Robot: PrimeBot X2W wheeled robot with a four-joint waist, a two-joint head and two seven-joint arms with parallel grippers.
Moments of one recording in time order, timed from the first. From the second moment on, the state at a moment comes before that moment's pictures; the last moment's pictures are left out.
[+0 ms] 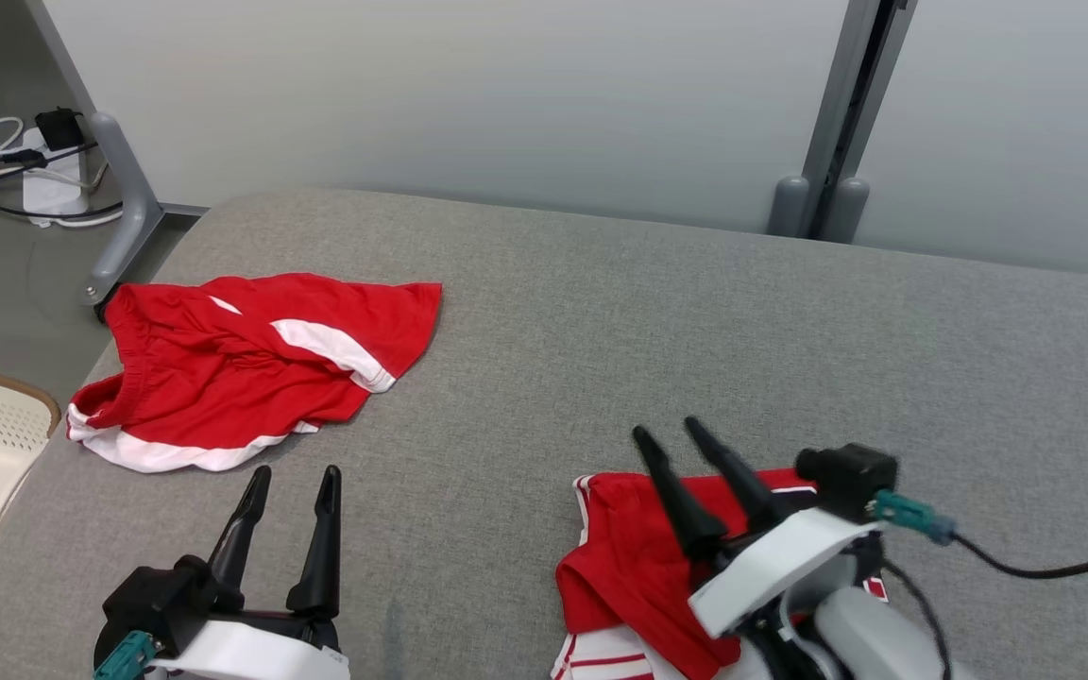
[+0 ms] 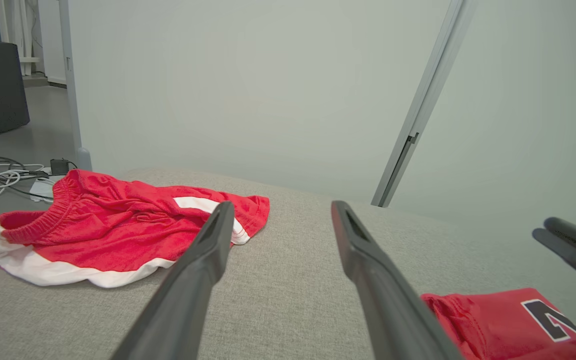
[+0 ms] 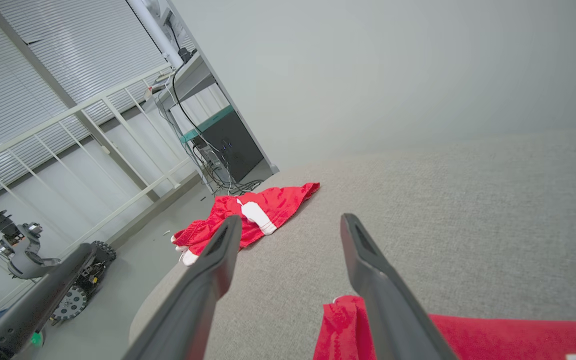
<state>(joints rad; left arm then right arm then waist) -0.01 0.06 -0.08 0.23 -0.34 -0.13 -0.26 -0.36 -0.06 0.65 0.48 0.78 0.13 -0.26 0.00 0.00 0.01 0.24</state>
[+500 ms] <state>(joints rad) 0.00 0.06 -0.08 0.22 -0.34 -0.13 -0.26 -0.26 -0.19 0.20 0.40 0.52 0.13 -0.25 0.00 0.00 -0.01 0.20</state>
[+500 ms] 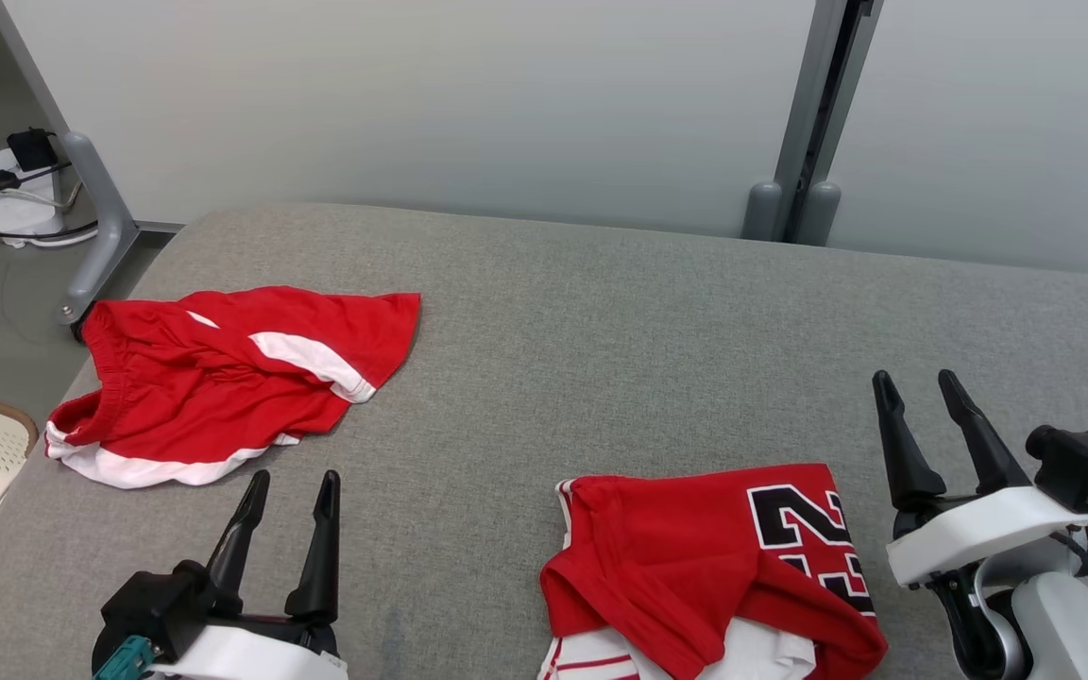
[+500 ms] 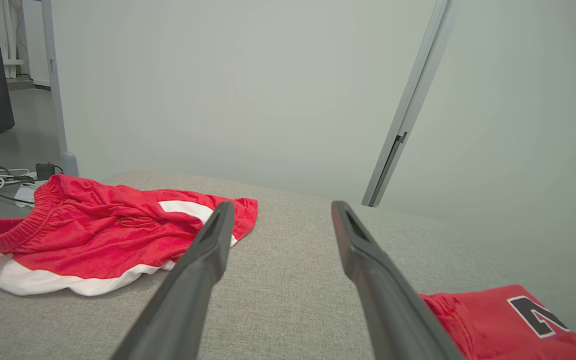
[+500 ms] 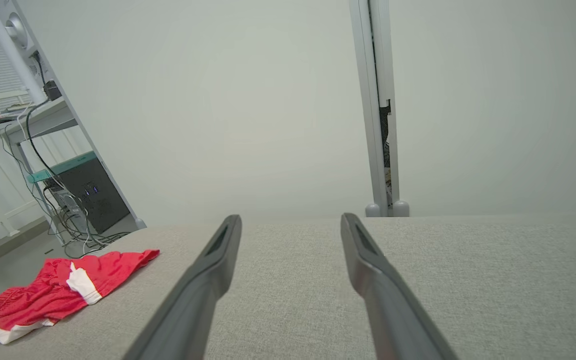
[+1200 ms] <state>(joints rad) 0.00 0.07 -0.09 0.21 -0.34 -0.13 -0.26 -0.18 -0.16 0.36 0.54 0.62 0.13 0.10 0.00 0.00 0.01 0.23</state>
